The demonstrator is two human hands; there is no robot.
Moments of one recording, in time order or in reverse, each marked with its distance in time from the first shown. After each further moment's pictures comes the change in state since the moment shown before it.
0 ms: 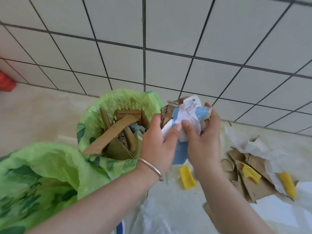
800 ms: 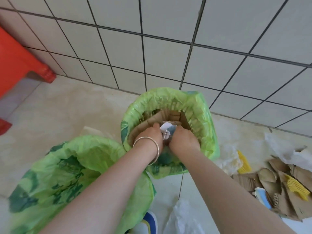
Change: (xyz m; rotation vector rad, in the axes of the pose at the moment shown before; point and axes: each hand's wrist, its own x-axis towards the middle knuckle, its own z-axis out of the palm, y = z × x) left_hand 0.062 -0.082 -0.098 0.988 -0.448 -0.483; right_hand 0.016 0.048 0.139 -1.192 -0.530 0.174
